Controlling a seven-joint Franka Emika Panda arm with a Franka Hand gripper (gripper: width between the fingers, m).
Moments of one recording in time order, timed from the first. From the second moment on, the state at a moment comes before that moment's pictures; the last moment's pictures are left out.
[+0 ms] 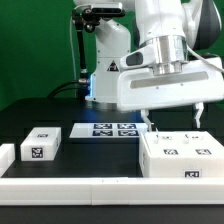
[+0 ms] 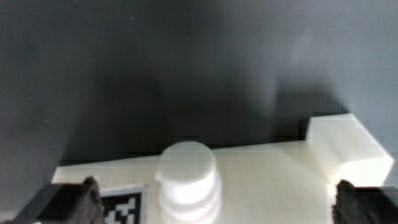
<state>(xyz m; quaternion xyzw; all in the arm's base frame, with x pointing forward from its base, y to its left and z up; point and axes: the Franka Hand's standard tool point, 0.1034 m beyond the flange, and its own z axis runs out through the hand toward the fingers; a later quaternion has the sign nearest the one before) 0.495 0.100 0.040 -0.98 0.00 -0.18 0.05</state>
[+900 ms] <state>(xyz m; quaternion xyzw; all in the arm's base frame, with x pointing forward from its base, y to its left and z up) 0.508 0.104 0.020 -0.98 -0.02 -0.19 0.04</state>
